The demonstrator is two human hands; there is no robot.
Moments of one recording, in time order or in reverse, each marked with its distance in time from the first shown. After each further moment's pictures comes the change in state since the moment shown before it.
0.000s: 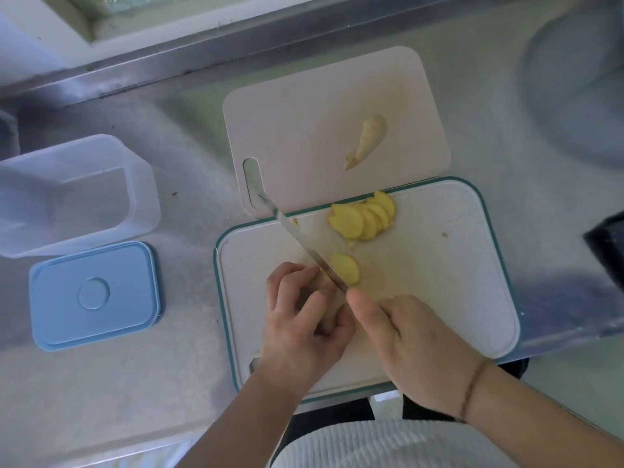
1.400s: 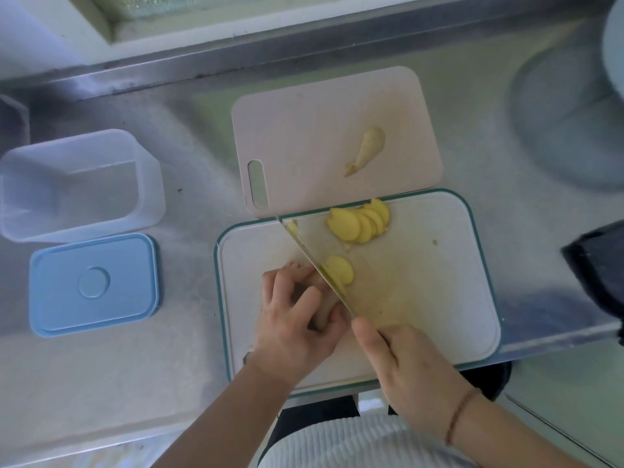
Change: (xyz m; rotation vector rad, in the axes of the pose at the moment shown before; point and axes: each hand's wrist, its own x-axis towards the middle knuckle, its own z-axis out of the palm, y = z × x) left_hand 0.003 0.000 -0.001 0.038 0.003 -0.030; right_hand -0.015 0.027 0.015 -0.030 -0.026 0.016
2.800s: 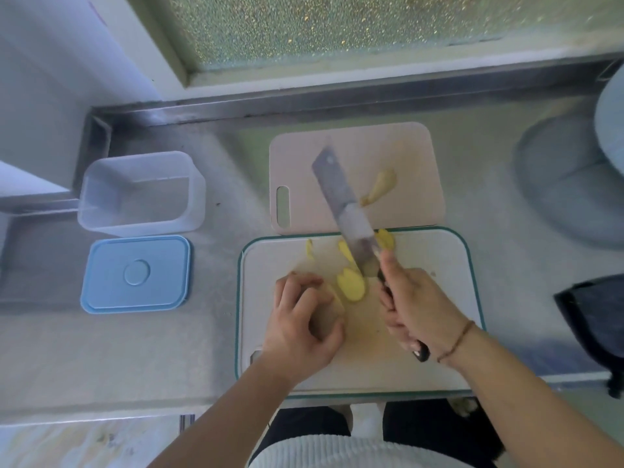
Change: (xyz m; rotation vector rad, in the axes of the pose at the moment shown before) left_hand 0.006 0.016 -0.013 -0.052 -0.058 -0.139; right_hand 0.035 -0.032 -0.062 0.499 -0.059 0.092
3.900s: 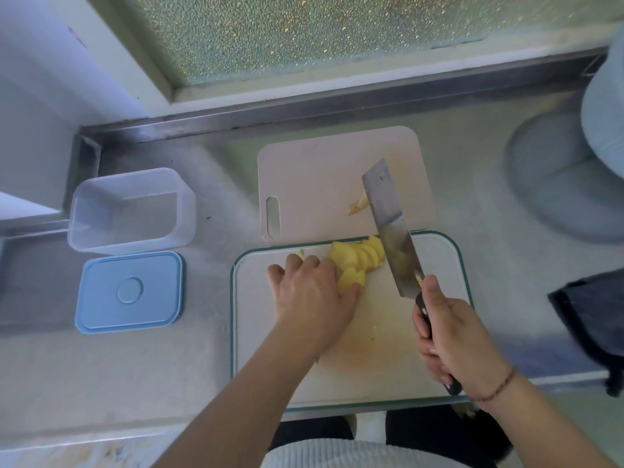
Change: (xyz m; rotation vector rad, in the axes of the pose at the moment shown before) left_hand 0.081 0.055 0.003 0.638 -0.519 -0.405; right_hand -0.022 0.028 -0.028 0.044 0.179 -0.008
